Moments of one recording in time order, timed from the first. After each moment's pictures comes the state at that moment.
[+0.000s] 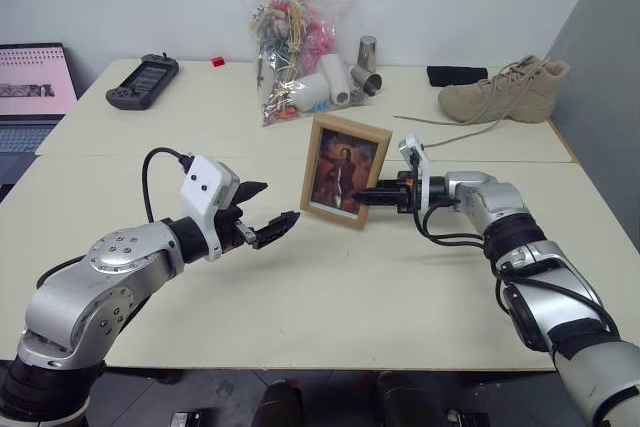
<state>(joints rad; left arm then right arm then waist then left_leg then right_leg) -0.23 0.83 0.11 -0.50 -0.78 0.72 -0.47 -1.03 -0.34 0.21 0.93 0.40 0.41 1.26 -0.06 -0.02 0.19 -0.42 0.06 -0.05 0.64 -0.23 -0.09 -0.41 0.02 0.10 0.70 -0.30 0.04</state>
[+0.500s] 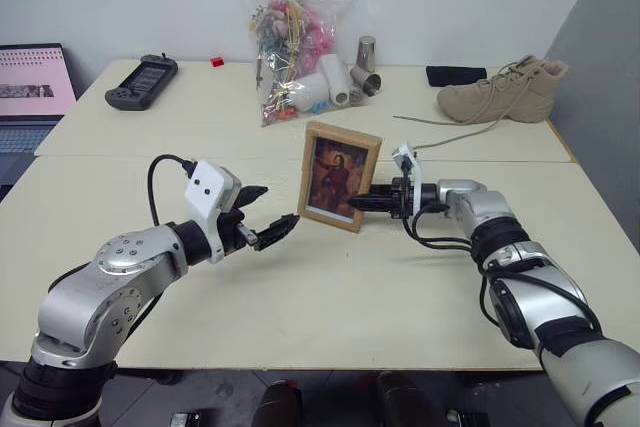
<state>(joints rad) -0.22 0.79 0.11 -0.46 -0.70 0.73 -0.51 -1.03 -0.29 0.12 1.00 0.30 0.35 1.25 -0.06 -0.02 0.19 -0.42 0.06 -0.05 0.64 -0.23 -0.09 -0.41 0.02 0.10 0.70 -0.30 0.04</state>
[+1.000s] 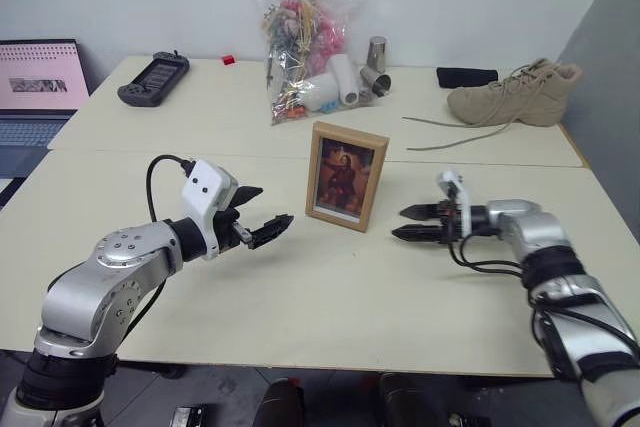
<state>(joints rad) -0.25 0.79 0.12 -0.38 -0.64 0.72 -0.60 -0.72 -0.59 0.09 0.56 0.27 0.50 1.32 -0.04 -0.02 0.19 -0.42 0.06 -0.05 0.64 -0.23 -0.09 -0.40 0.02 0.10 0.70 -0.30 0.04</state>
